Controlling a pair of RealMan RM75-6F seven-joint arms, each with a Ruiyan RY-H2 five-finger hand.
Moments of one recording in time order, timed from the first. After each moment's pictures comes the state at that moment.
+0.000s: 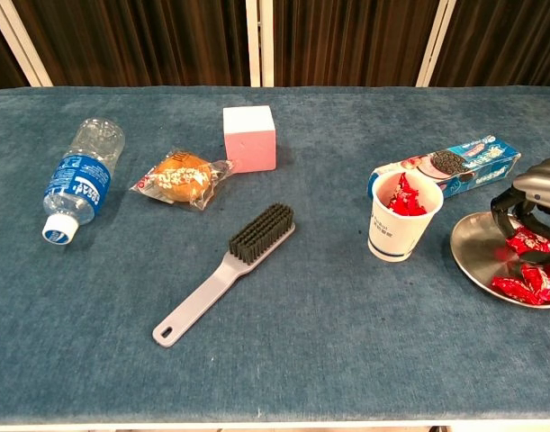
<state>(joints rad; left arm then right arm) -0.03 -1.21 -0.04 -1.49 1.51 1.56 0.07 0.53 -1.32 -0.03 -1.43 -1.43 0.93 -0.28</state>
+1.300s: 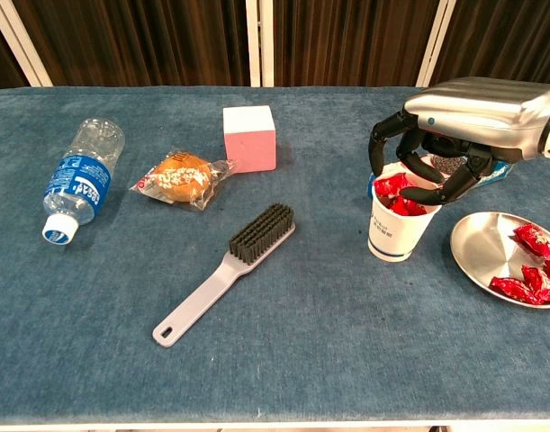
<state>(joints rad) -0.03 -1.21 -0.04 -1.48 1.51 1.56 0.05 0.68 -1.32 0.07 -1.65 -1.49 0.94 -0.23</state>
